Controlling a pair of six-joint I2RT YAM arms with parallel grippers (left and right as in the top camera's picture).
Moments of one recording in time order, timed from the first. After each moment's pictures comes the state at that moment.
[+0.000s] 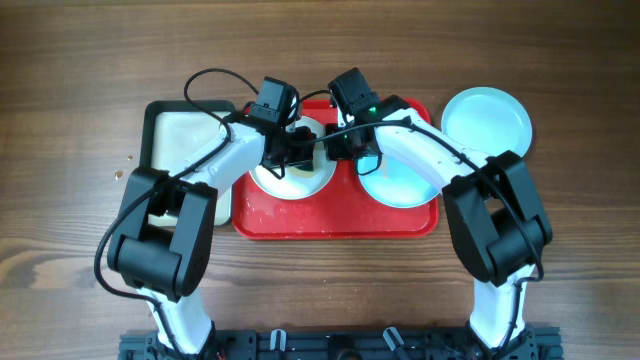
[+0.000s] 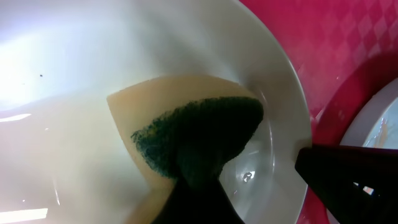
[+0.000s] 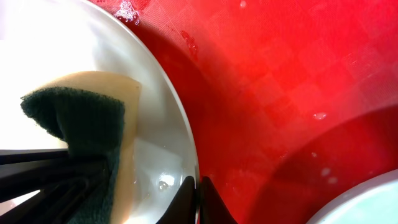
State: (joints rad) left arm -0.37 1.94 1.19 -0.47 0.28 -0.45; right arm 0.53 2.06 1.43 -0.61 -0.16 0.42
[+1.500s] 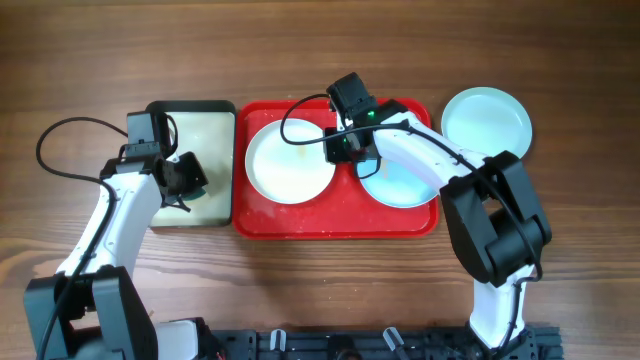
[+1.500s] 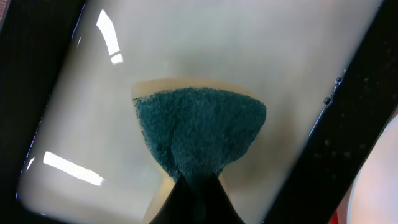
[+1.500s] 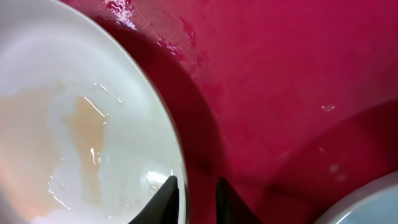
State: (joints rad) left arm 0.12 1.52 0.88 -0.62 0.00 -0.34; right arm 0.53 2.06 1.40 -0.59 -0.15 0.42
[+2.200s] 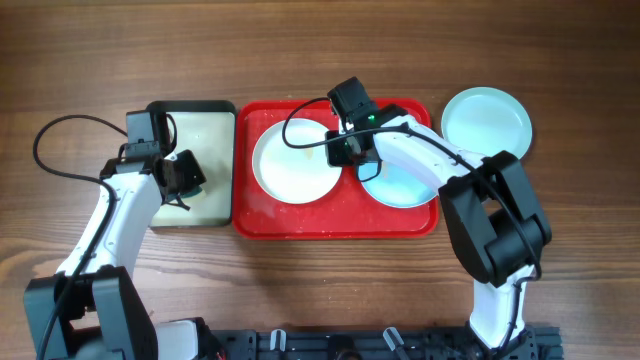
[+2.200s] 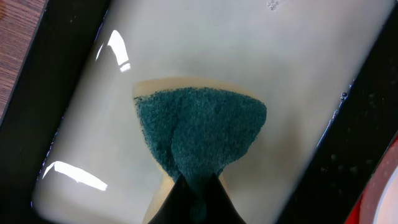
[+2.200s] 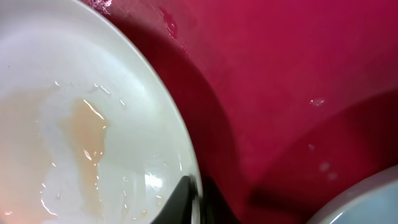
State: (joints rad) left arm 0.12 1.52 0.88 -0.59 -0.03 -0.34; right arm 0.53 2.06 1.37 -0.56 -0.12 0.42
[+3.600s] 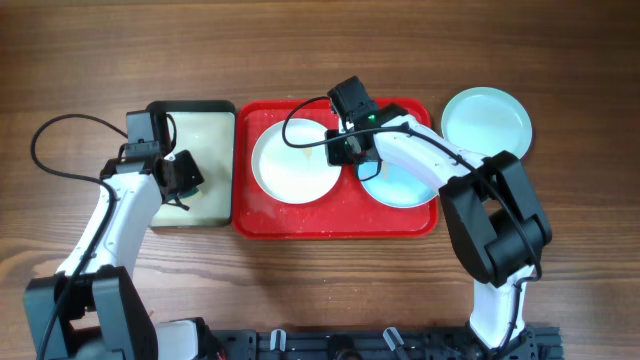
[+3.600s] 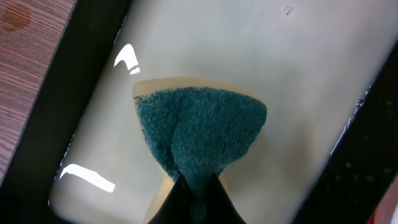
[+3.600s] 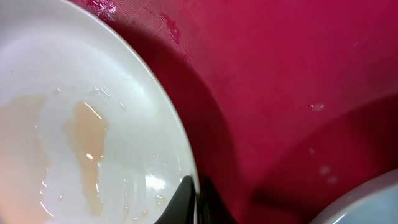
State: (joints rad) left arm 0.12 1.52 0.88 -0.59 -0.08 -0.34; right arm 0.53 2.06 1.37 -0.56 -0.12 0.42
